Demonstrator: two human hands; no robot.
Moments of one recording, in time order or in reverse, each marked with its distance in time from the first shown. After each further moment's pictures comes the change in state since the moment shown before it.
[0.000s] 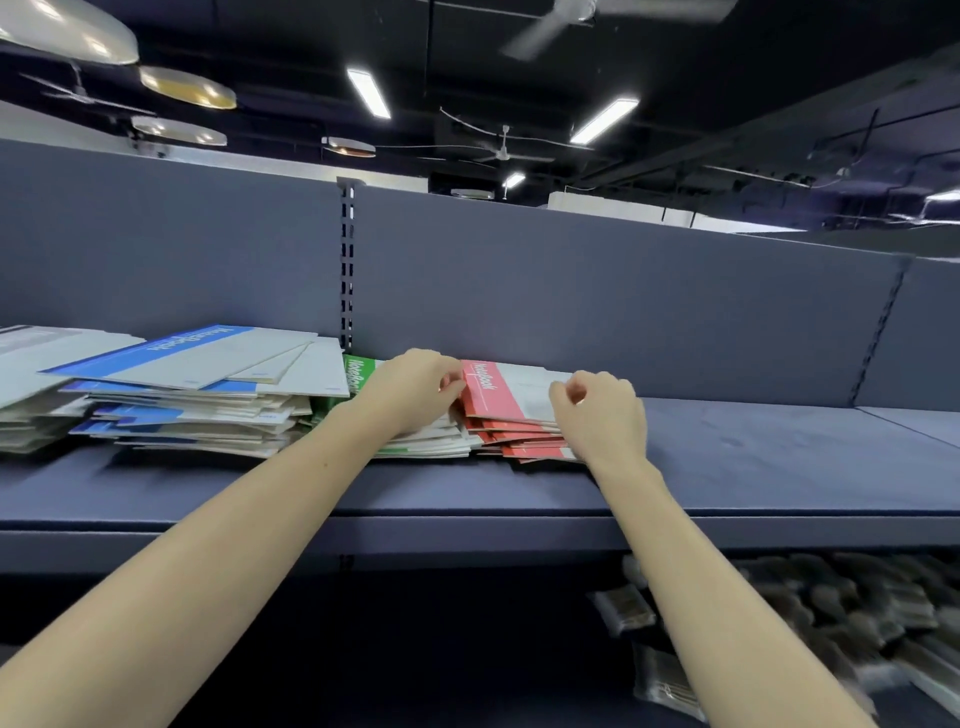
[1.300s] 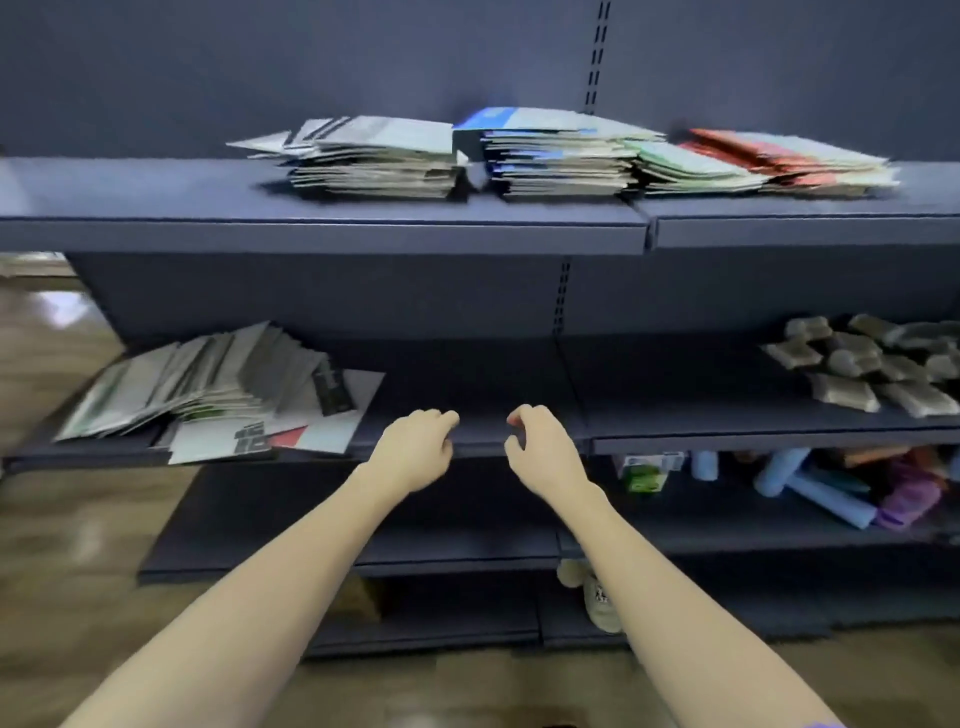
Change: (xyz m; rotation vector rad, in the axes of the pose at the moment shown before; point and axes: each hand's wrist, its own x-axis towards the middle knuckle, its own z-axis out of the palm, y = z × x) left_hand -0.458 -0.212 -0.007 0.043 -0.477 -0.144; right_hand -0.419 -0.242 0.155 0.209 -0.636 0.017
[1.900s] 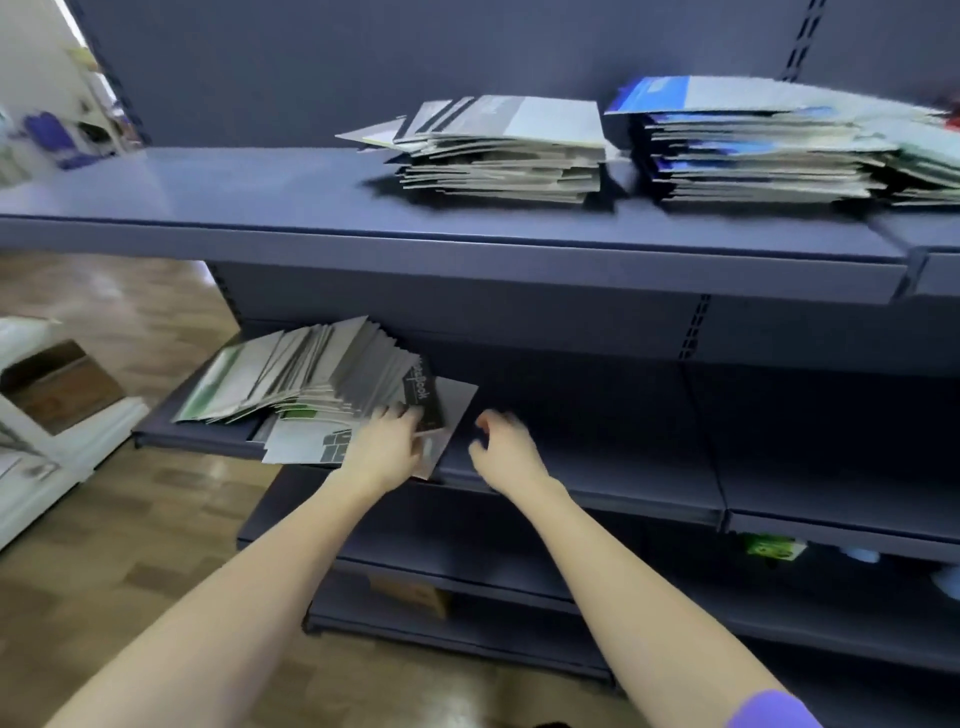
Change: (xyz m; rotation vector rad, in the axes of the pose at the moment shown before) left_hand 0.000 -0.158 0.002 0.058 0.062 -0.396; right_hand 0.108 -0.101 0.122 0.097 -0.287 -0.116
